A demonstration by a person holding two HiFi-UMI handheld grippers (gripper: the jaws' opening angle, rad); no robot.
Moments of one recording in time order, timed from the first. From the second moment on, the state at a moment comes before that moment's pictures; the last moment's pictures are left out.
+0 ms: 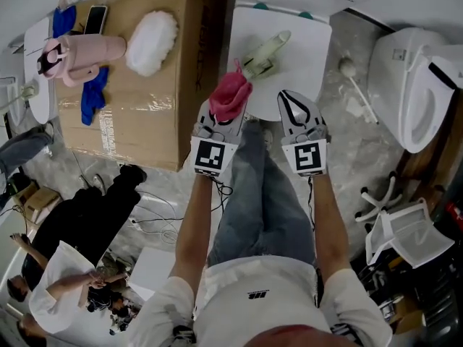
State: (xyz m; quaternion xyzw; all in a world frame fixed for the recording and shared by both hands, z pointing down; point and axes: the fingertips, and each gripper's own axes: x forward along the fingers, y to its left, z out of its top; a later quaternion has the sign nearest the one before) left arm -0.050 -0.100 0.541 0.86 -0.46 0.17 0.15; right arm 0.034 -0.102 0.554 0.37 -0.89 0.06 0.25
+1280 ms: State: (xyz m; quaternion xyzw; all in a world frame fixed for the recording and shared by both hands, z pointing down) left arm -0.016 -0.154 0.637 0.88 -0.39 0.18 0.17; right arm -0.010 -0.151 0.698 0.32 -0.88 0.07 0.33
